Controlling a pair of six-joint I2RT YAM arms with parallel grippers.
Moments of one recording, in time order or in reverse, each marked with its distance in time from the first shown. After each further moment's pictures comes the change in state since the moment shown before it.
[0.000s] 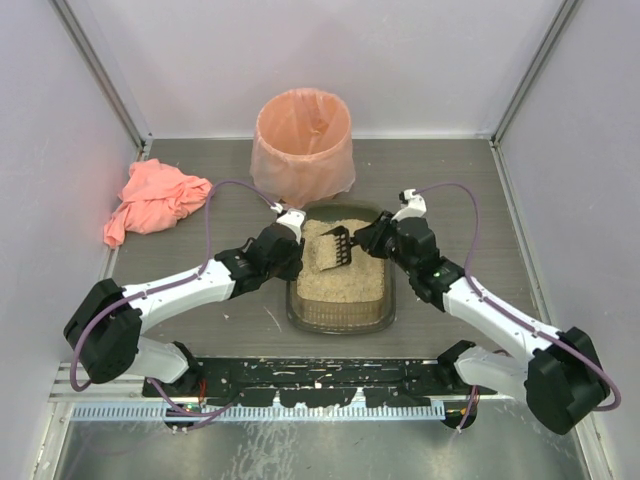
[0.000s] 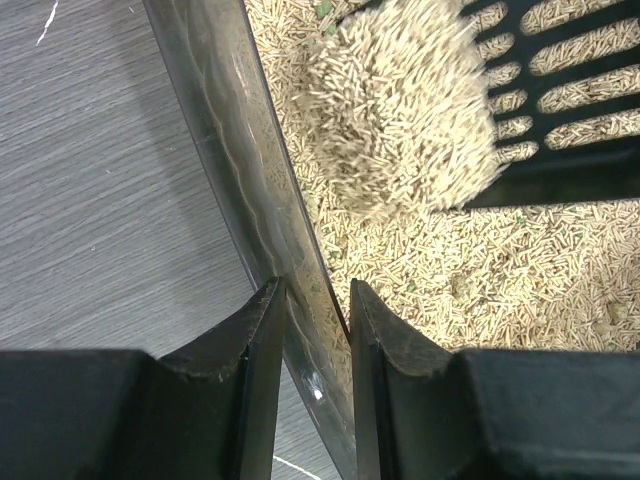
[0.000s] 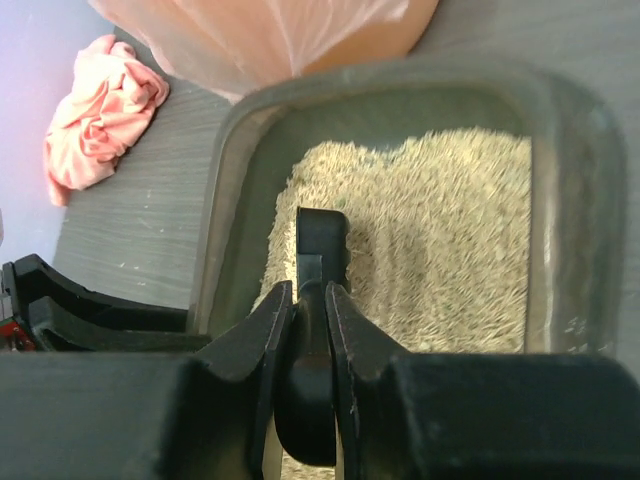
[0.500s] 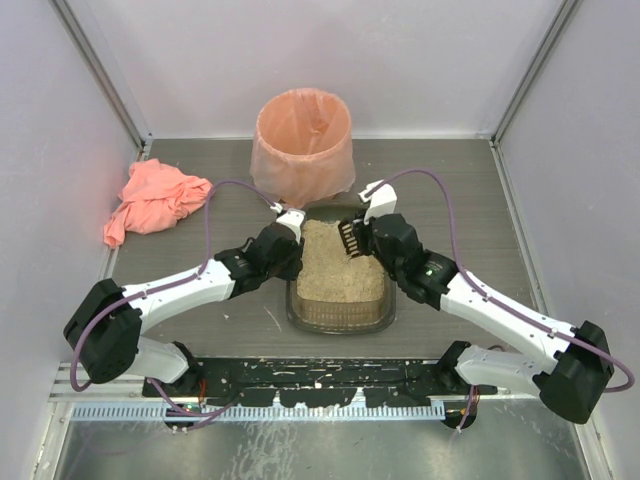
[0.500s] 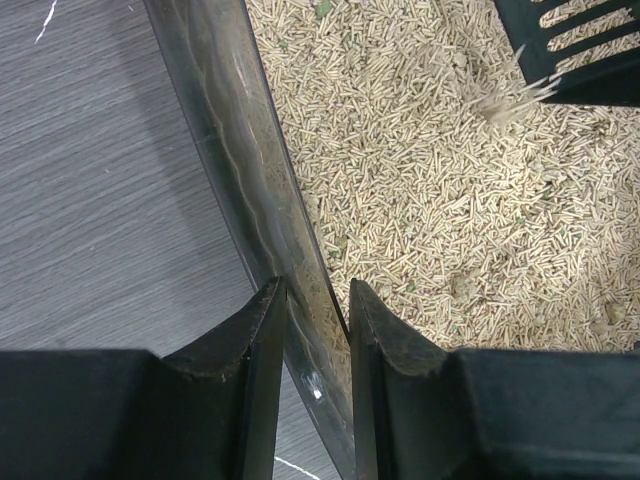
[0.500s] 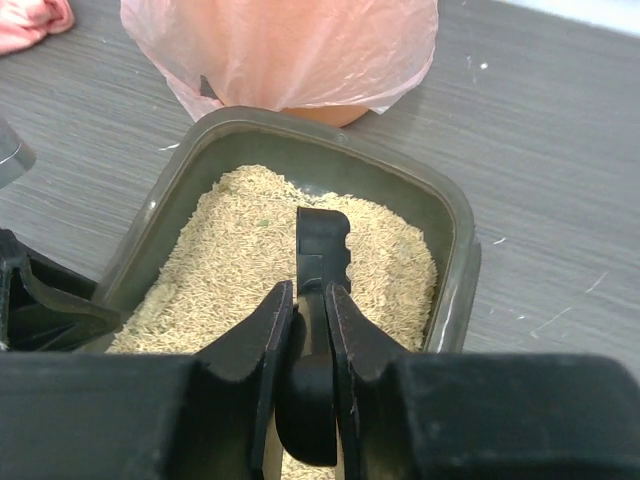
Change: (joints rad) left arm 0.003 0.000 0.000 0.000 0.004 -0.003; right arm 0.207 -0.020 0.240 -0.266 0.312 -0.536
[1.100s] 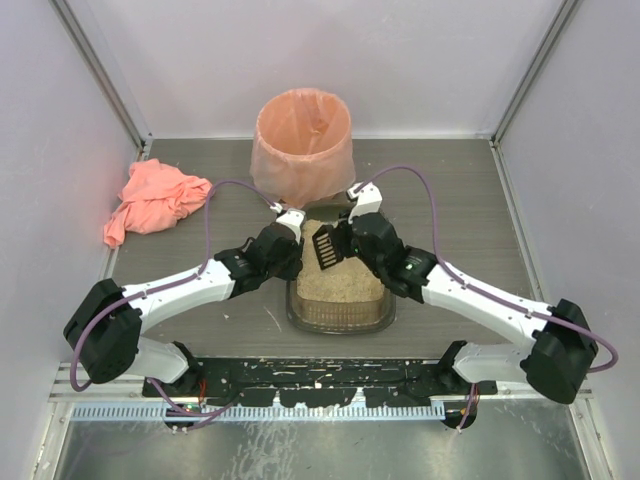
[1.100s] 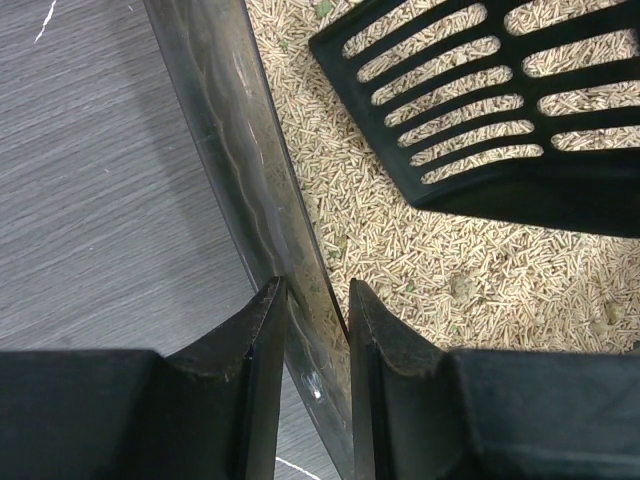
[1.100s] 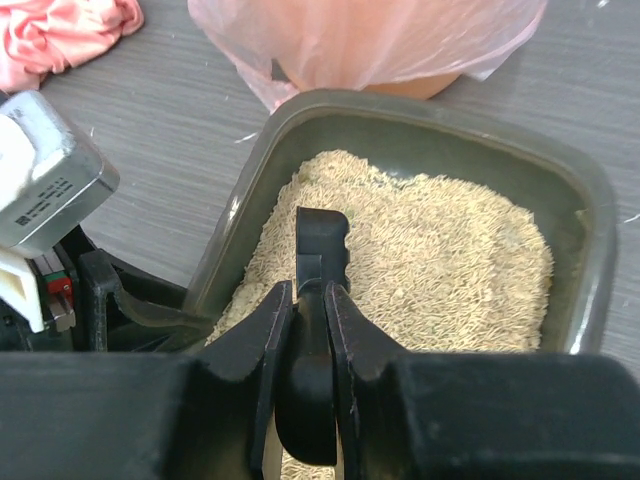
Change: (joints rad) left arm 0.001 0.000 0.000 0.000 0.003 -0.001; right arm 0.086 0.119 0.048 0.037 0.013 0.163
